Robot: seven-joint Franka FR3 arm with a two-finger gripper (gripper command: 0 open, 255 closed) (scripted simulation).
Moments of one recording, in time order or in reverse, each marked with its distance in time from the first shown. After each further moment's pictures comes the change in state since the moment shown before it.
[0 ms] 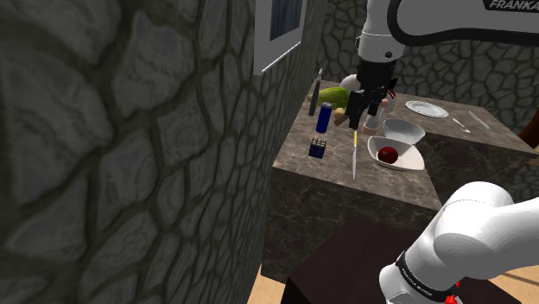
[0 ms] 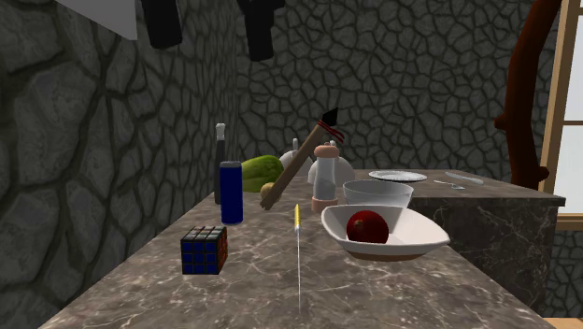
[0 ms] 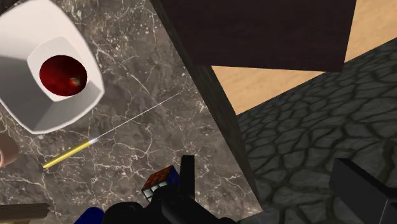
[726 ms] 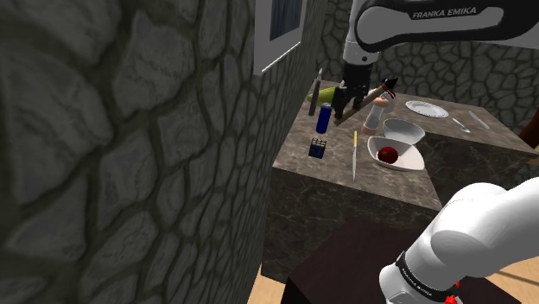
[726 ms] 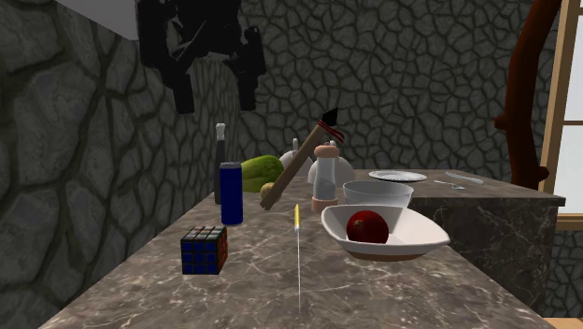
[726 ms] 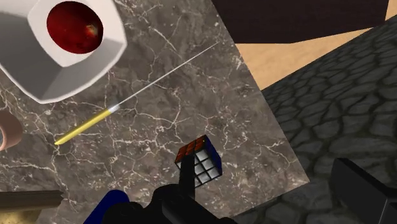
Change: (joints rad) arm -0.054 0.250 -0.131 0.085 -0.039 0.193 -0.093
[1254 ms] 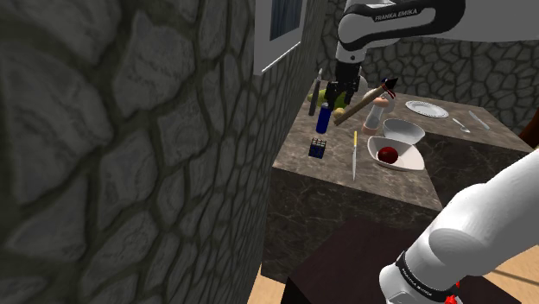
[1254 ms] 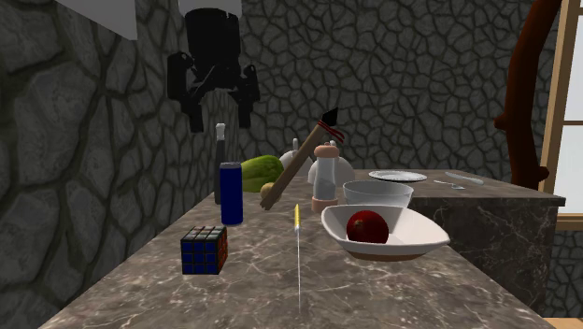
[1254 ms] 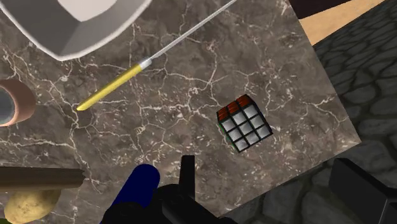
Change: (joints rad) arm -0.037 0.268 -0.108 0.191 0.030 0.099 -0.106
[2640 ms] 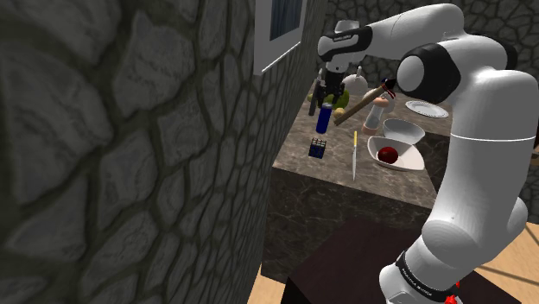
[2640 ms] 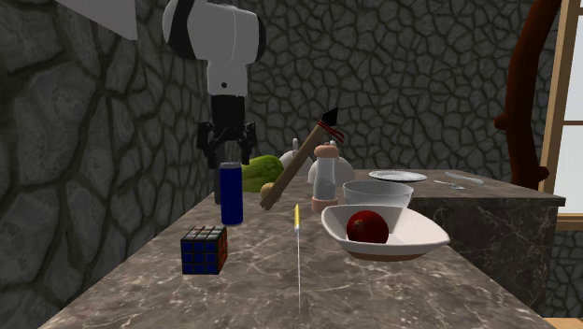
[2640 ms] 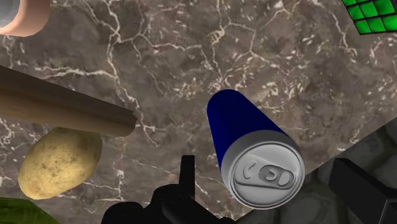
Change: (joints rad) arm -0.157 0.637 -0.099 0.565 0.244 0.059 -0.222
